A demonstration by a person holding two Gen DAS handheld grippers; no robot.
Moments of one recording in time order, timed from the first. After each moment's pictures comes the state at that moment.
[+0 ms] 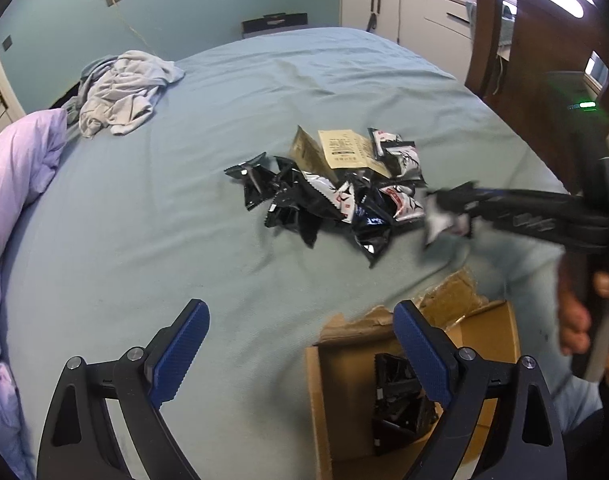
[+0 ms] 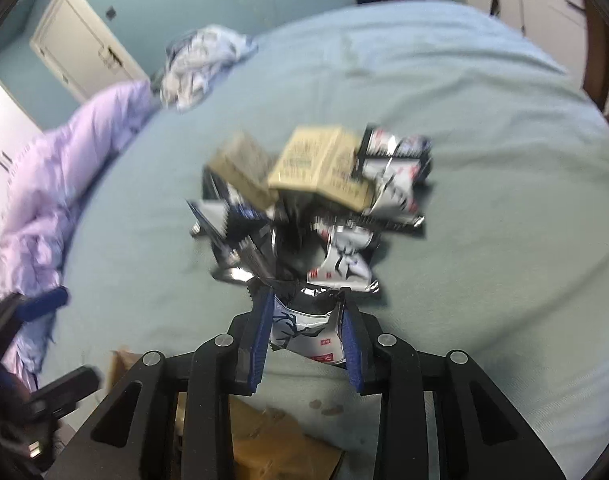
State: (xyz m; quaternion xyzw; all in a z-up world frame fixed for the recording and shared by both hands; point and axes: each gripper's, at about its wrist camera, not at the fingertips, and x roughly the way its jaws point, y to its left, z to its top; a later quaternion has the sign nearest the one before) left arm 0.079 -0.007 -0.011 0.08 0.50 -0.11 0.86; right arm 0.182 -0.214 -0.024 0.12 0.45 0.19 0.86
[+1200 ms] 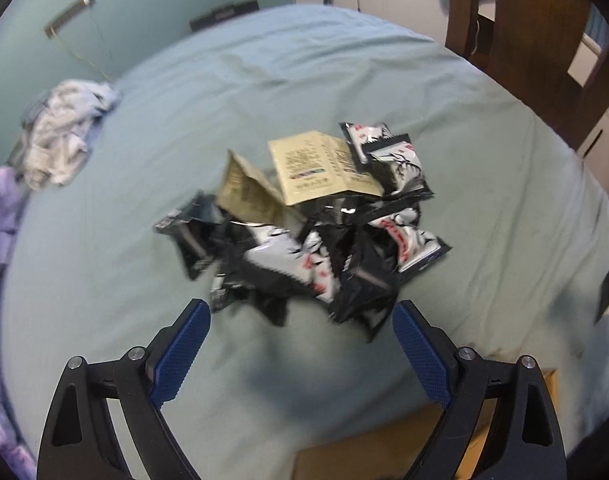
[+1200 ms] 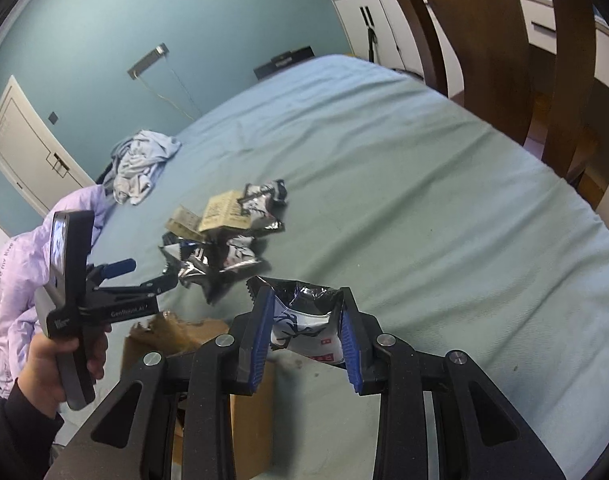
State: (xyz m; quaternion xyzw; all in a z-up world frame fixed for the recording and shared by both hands) left arm 0.172 -0.064 -0.060 0.14 0.53 -0.16 0.82; right arm 0.016 -0.302 0.018 0.23 0.38 0.04 0.90
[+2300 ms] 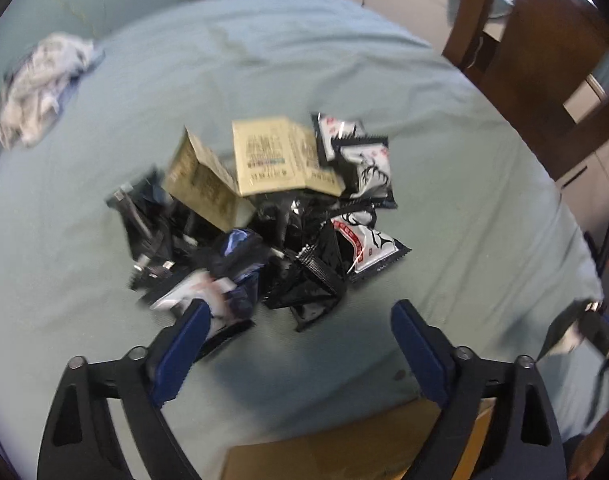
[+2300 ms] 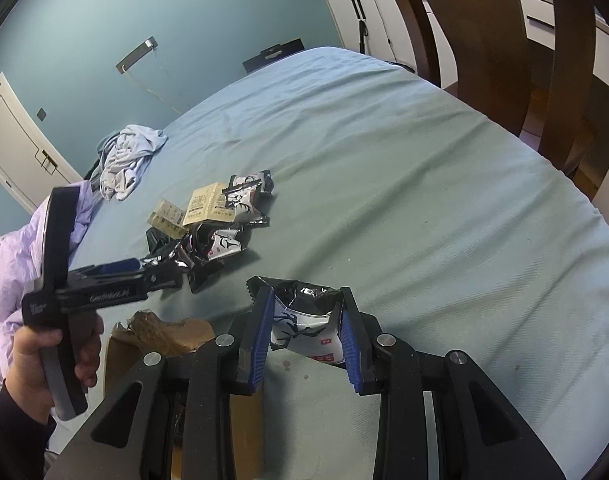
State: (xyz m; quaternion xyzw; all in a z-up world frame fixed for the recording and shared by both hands) left arm 0.180 -0.080 -0.069 0.05 0.57 -0.18 0.80; right arm 0.033 -0.298 0.008 0.21 0.39 0.02 0.90
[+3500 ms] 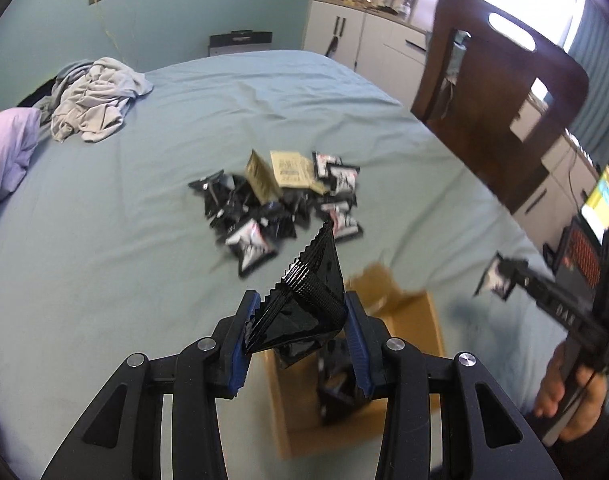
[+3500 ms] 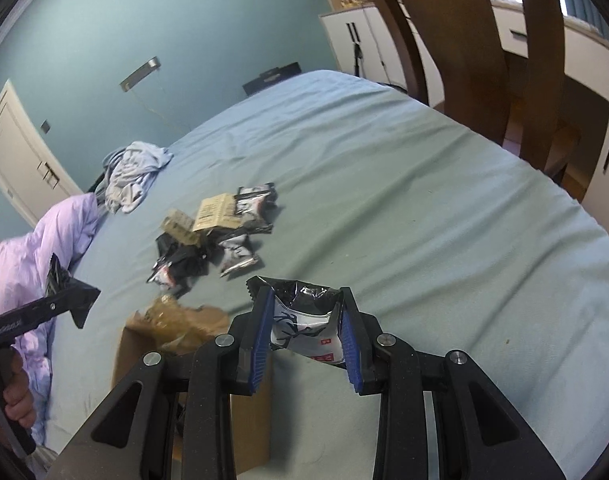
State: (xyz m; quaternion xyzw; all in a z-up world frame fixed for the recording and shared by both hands) left arm 0.043 0.000 0.035 0.03 0.48 -0.20 0.85; right arm -0.020 -0.280 0.014 0.21 0.34 0.01 0.92
